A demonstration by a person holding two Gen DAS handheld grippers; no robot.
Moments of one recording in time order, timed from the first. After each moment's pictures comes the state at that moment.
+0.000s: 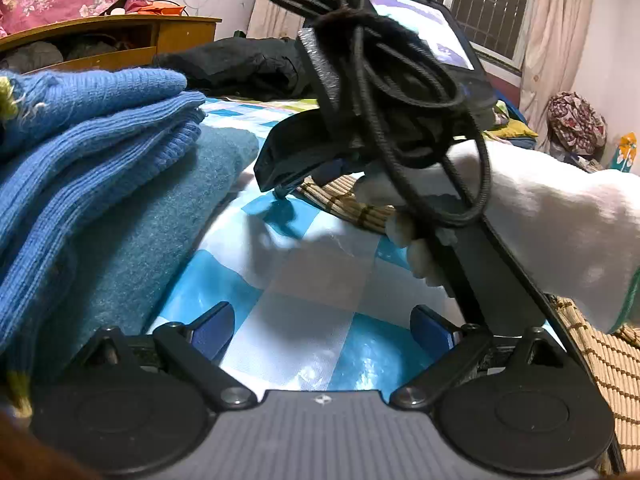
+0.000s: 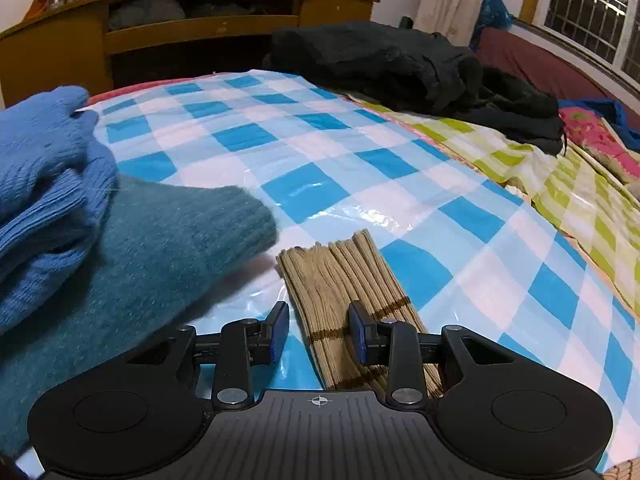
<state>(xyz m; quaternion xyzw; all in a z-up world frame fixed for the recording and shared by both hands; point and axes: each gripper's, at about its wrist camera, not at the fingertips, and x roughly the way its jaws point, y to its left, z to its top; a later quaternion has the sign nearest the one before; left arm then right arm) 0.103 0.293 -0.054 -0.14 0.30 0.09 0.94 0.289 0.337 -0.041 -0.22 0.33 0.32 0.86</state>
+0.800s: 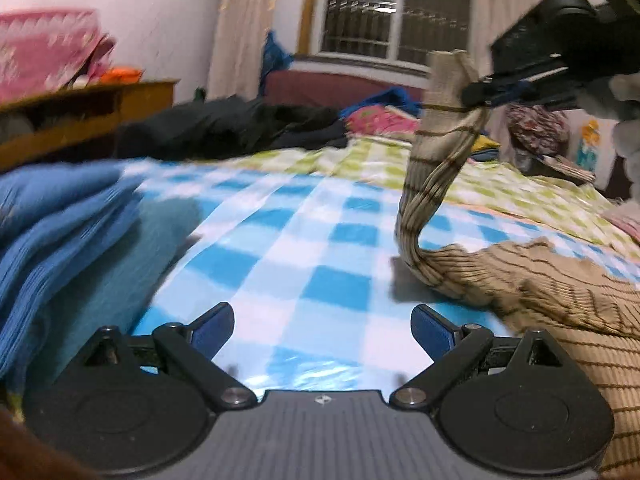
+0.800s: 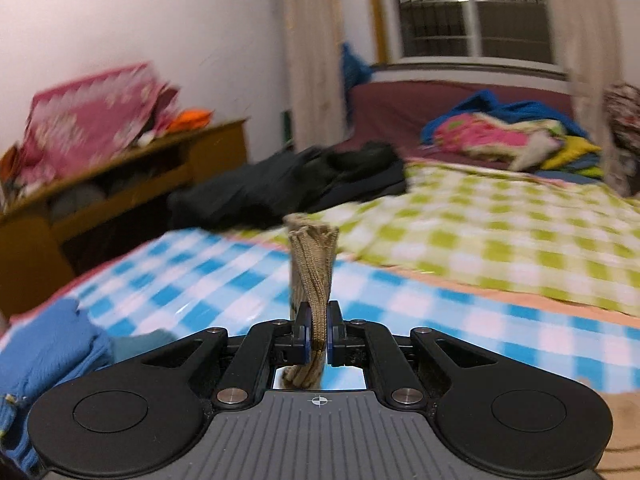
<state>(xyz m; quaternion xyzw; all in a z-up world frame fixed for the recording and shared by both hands) 0.095 0.239 -0.027 -0.07 0.23 0.05 0.97 0.254 0.115 0.107 0.00 0.25 0.23 0.94</state>
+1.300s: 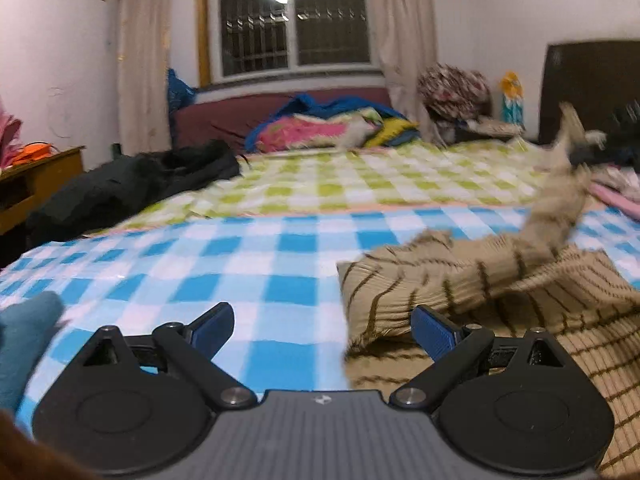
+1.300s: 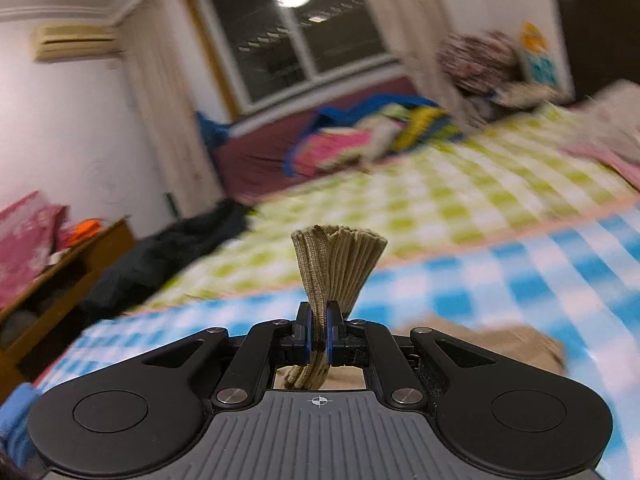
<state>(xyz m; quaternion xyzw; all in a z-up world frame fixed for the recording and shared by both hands) 0.141 0.101 -0.011 0.04 0.23 -0.04 0.97 0.194 -0.150 0.074 0.16 0.23 0.07 0.96</state>
